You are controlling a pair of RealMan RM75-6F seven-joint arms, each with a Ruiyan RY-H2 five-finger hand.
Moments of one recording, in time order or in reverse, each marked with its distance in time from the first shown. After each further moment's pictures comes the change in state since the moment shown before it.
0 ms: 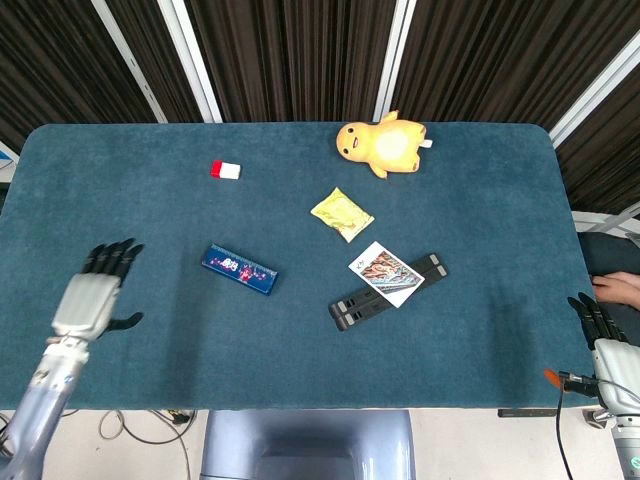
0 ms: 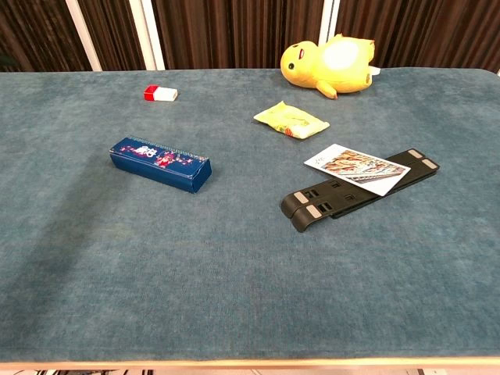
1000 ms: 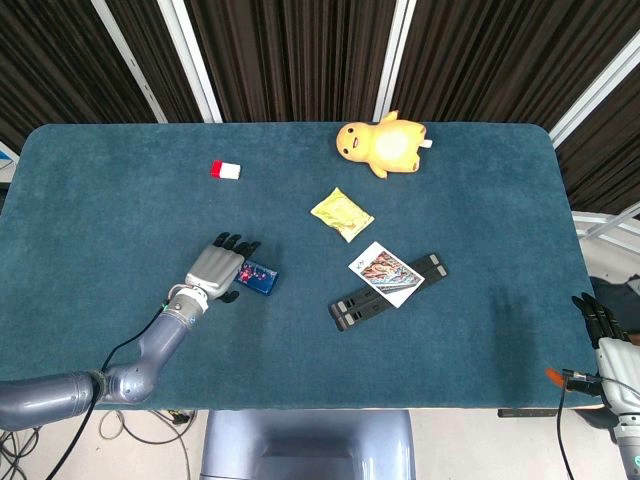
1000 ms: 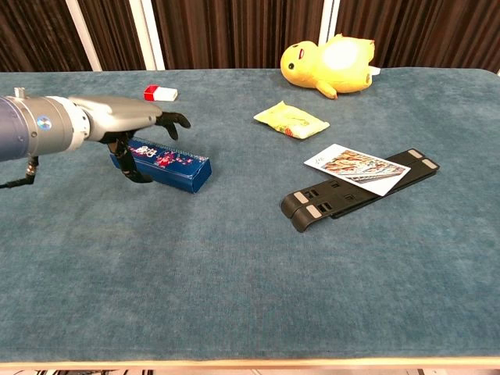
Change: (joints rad) left arm -0.499 -0.303 -0.020 0.281 -0.505 -0.374 0.307; right arm 0.001 0.012 0.006 -0.010 0.019 -0.016 0.029
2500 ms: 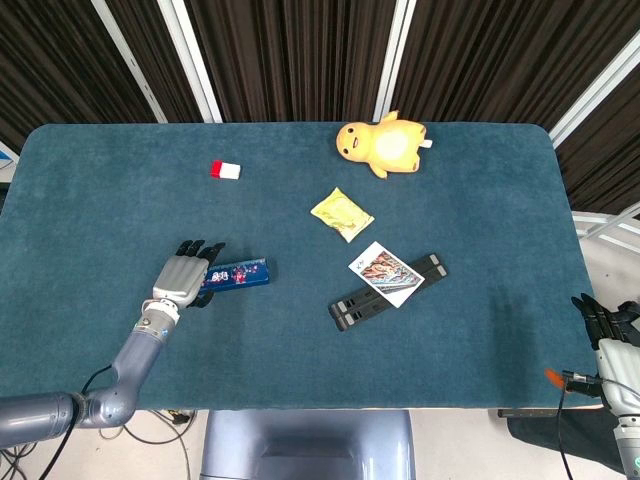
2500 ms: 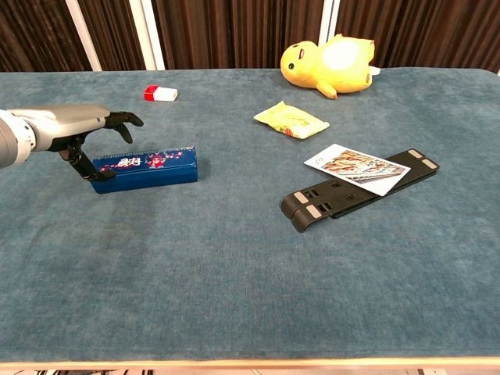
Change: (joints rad) left arm 0.079 0.042 0.097 -0.100 -0.025 0.237 -0.138; right arm -0.003 0.005 -0.003 -0.008 -0.004 0.001 0.005
